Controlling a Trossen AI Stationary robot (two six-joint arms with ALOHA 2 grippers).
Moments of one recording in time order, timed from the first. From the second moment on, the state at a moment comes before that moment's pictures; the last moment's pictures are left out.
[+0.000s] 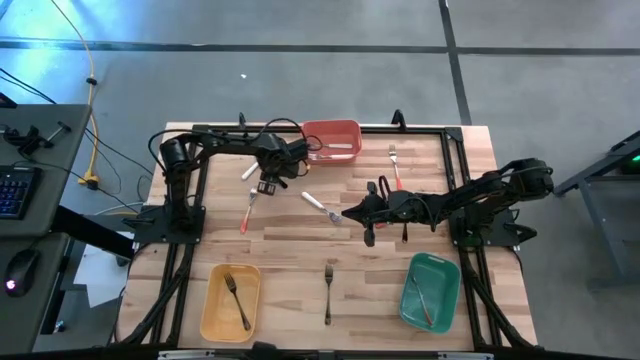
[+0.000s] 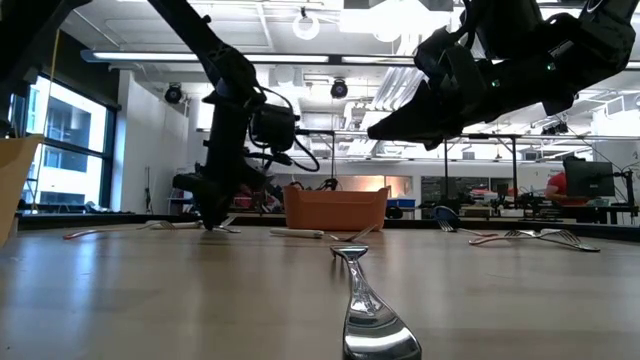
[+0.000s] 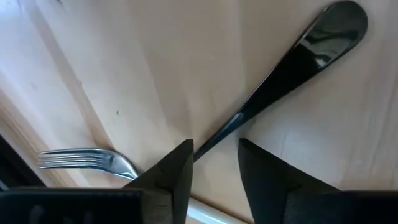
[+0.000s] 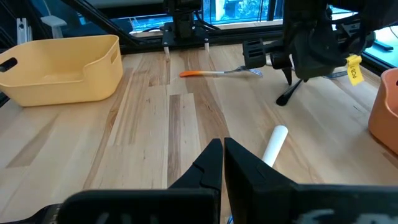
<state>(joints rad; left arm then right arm) 0.48 1.94 1.20 -0.86 -0.32 0.67 0.05 1.49 0.46 0.75 0.11 0.09</state>
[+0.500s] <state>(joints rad) 0.47 1.94 1.18 -0.83 -0.33 0.79 0.05 1.49 0.46 0.75 0.11 0.09</state>
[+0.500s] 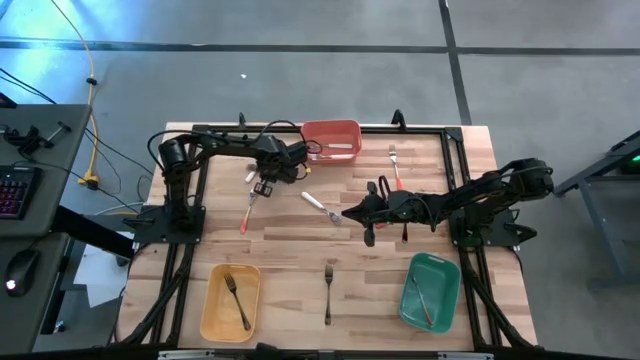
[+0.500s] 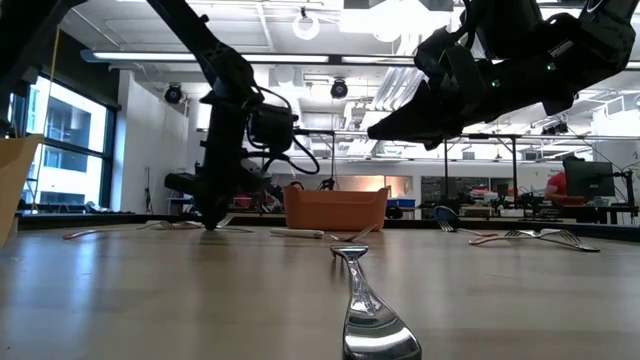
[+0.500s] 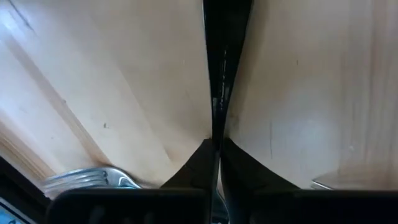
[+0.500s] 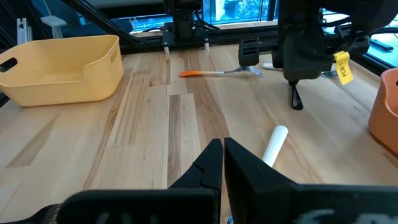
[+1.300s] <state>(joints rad) 0.10 1.54 1.20 -1.27 -0.29 0.53 0.05 1.49 0.46 0.76 0.11 0.09</state>
